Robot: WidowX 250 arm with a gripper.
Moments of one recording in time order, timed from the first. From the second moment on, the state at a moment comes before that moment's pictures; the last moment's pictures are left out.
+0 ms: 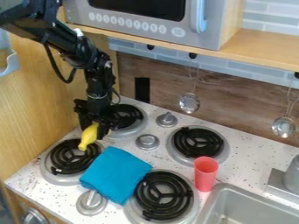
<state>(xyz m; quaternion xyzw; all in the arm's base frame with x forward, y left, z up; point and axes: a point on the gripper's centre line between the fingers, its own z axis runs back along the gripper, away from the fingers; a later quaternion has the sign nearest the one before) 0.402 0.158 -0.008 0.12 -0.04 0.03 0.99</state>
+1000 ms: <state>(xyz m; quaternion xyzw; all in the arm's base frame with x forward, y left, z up) 0.386 0.108 0.022 0.12 -0.07 -0.02 0.99</state>
